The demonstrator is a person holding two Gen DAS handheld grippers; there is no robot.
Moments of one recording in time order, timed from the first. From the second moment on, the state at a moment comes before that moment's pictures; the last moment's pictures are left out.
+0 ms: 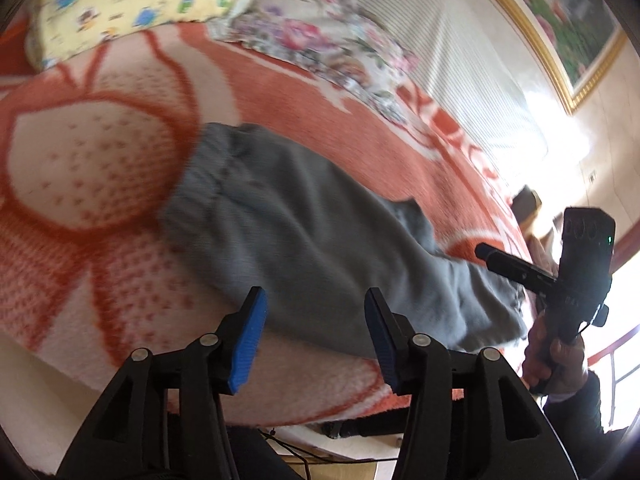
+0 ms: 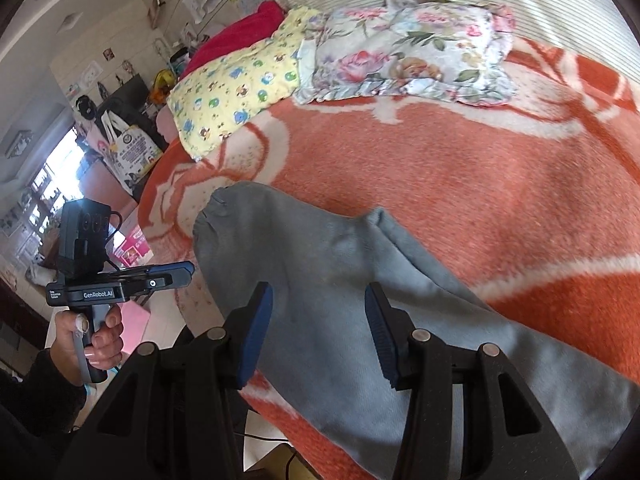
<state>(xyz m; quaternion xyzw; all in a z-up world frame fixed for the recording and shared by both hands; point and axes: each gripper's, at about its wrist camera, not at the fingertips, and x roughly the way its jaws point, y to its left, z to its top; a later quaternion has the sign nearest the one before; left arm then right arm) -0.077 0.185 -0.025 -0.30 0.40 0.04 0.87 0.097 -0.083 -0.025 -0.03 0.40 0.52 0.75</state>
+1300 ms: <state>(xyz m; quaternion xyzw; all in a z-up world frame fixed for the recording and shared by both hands) -0.030 0.228 -0.028 -0.26 0.40 0.14 0.87 0.187 -0.013 -0.036 -0.07 0.40 0.46 0.79</state>
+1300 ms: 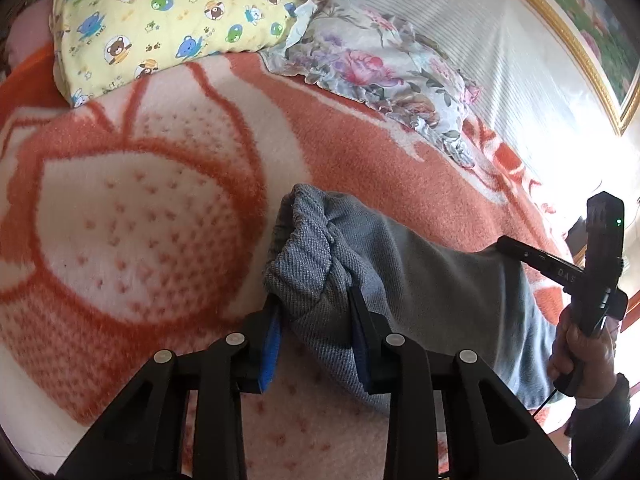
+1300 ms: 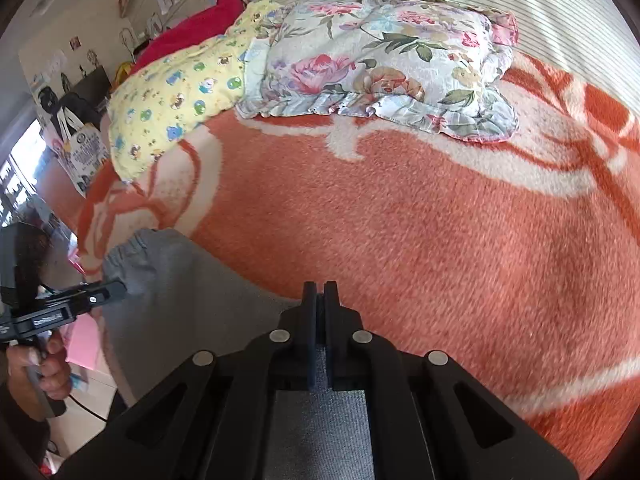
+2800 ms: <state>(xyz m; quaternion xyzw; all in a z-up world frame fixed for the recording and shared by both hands) -0.030 0.165 -0.013 -0.26 0.40 0.08 0.87 0.090 -0.193 -0.056 0.05 0.44 0.37 0.82</state>
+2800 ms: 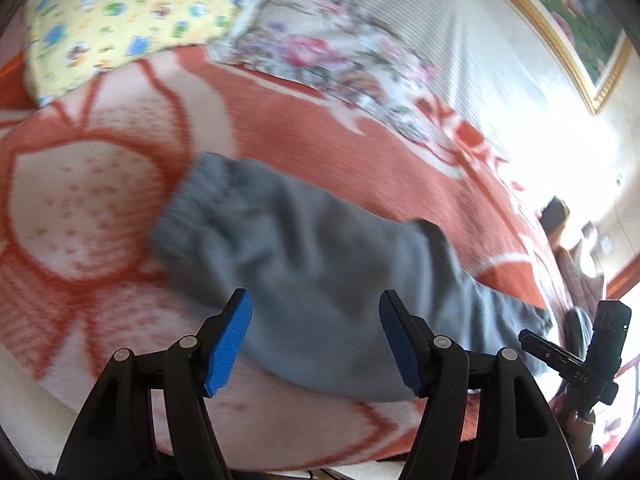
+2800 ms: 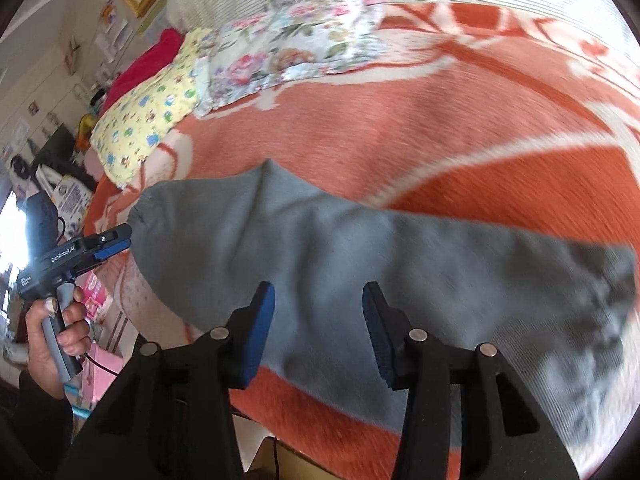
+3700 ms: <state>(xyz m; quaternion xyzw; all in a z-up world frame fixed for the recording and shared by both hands) 0.096 -0.075 0.006 -0.03 0.47 -0.18 0.86 0.047 -0.344 -0.077 0.17 0.39 0.25 0.87</state>
